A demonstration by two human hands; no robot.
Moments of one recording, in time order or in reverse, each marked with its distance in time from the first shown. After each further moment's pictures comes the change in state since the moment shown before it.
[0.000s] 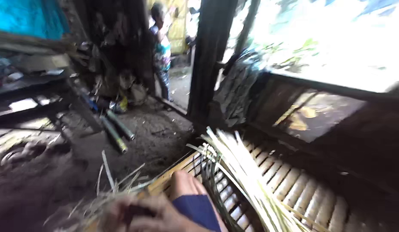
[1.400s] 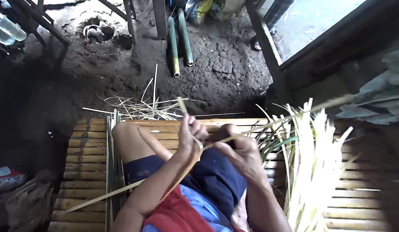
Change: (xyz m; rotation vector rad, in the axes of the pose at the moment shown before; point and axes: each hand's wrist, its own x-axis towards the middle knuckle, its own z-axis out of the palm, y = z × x) left_hand 0.012 -0.066 0.024 -0.723 0.488 -0.610; right_hand -0.018 0.018 -0.057 -0.335 -0.087 0.186
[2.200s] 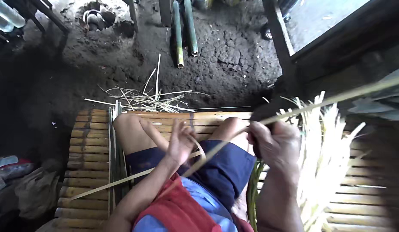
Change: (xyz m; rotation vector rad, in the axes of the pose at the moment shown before) left_hand -0.026 -0.008 -0.056 0.065 0.080 -0.103; right_hand 0.003 -0.014 -0.034 -0.191 0.161 0.258
